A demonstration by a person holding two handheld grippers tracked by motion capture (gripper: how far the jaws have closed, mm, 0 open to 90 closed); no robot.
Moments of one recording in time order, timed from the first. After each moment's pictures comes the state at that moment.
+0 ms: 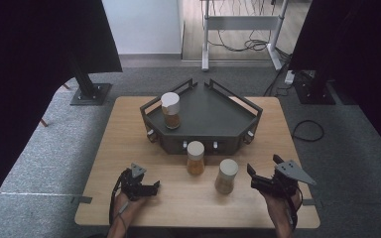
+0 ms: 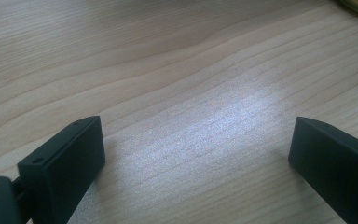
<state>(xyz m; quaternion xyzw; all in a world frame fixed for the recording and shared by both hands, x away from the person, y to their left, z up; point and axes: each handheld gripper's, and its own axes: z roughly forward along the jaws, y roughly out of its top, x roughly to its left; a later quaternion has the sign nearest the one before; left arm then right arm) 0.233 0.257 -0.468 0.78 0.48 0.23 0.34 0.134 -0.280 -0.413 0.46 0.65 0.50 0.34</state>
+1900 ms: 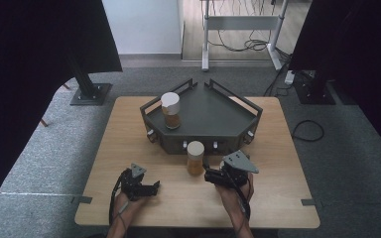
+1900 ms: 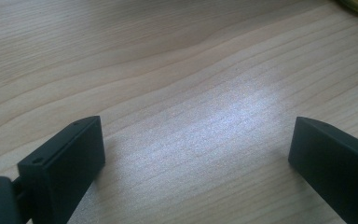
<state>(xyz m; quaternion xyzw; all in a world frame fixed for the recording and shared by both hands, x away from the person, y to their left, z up) 0.233 0.257 -0.468 0.78 0.48 0.23 0.34 0.167 -0.172 -0.408 0.42 0.67 0.51 0.33</state>
